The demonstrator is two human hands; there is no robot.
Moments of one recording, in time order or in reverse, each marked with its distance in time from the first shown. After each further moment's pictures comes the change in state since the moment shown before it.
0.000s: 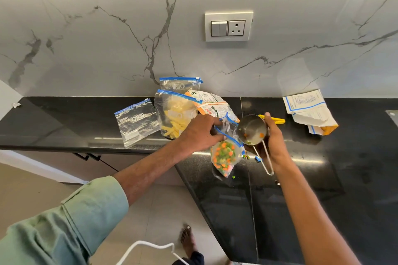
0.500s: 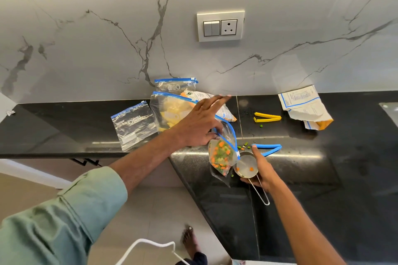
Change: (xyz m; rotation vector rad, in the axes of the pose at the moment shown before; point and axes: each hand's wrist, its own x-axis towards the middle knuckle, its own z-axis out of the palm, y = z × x) left_hand 0.017 -0.003 -0.020 0.473 -0.068 0.510; right_hand 0.026 0.092 -0.046 -0.139 0.178 0.368
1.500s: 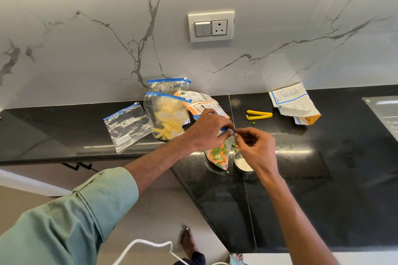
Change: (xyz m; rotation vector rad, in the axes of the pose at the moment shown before) left_hand 0.016 0.038 0.022 -0.332 0.159 -0.062; right_hand -0.081 -0.032 0.023 -0.431 0.177 -1.056
